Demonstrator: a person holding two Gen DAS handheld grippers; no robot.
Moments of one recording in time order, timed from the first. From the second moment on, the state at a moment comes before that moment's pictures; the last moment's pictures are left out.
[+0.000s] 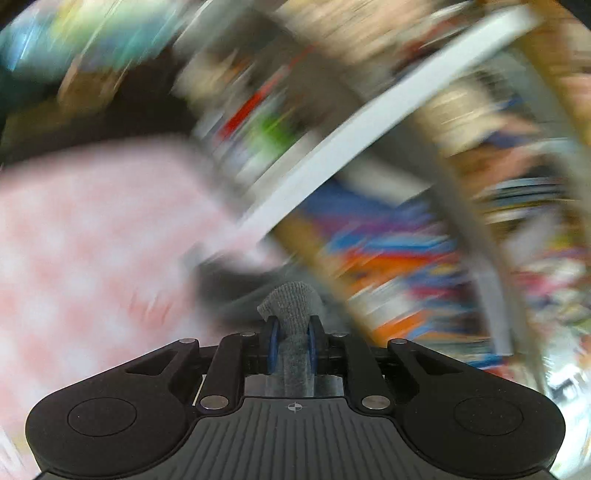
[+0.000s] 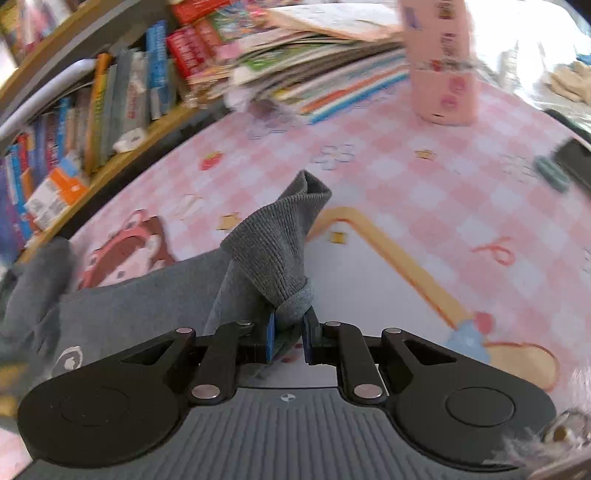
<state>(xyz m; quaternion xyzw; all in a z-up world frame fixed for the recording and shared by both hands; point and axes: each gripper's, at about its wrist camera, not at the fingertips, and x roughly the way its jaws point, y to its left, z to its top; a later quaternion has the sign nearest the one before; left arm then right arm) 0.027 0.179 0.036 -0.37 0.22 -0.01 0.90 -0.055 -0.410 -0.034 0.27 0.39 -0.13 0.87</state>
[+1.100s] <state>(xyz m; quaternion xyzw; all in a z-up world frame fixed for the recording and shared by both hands) -0.090 0.222 -0.030 -0.35 0.38 0.16 0.84 -0.064 -0.420 -0.015 0.25 0.42 -0.11 0.86</state>
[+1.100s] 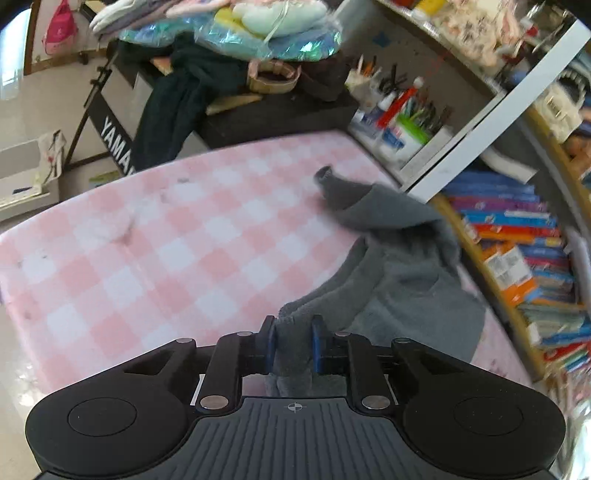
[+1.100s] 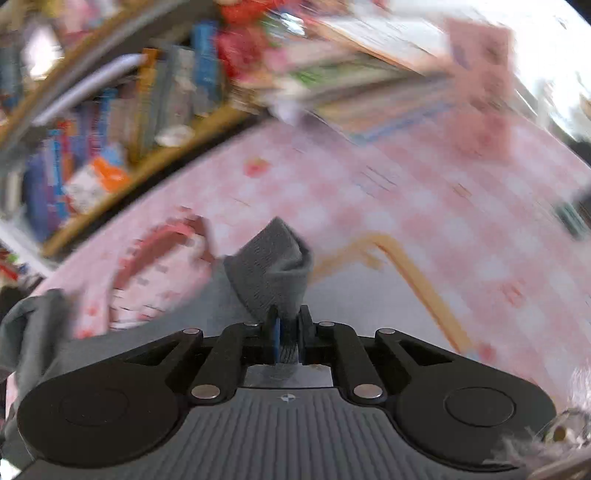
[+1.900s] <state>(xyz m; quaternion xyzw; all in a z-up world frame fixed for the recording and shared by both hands) 0.016 0.160 -0.021 -0.17 0.37 0.02 0.91 0.079 -0.242 0.015 0.03 0.40 0.12 0.91</state>
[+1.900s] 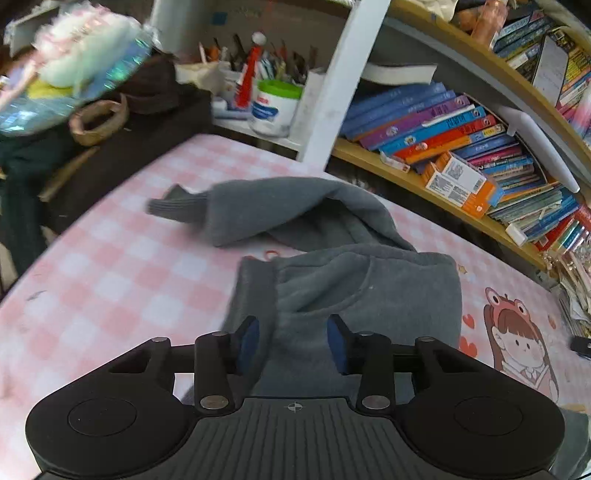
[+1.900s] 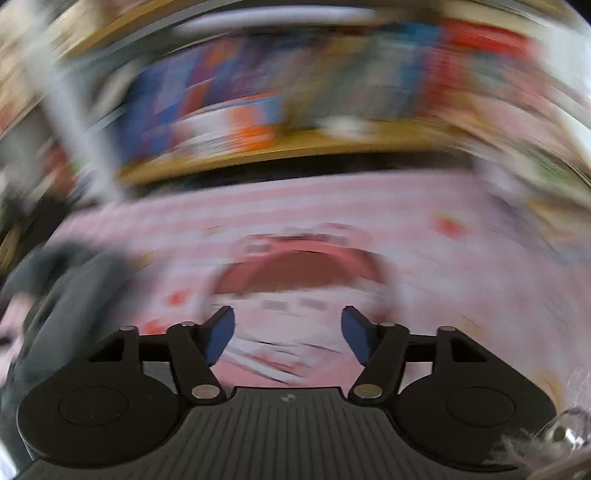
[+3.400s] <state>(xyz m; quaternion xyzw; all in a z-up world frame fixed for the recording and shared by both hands) 0.033 0.187 -0.062 -0.25 0.37 0.02 0.90 0.152 -0.292 0.023 0.18 0.49 0.03 0.85</state>
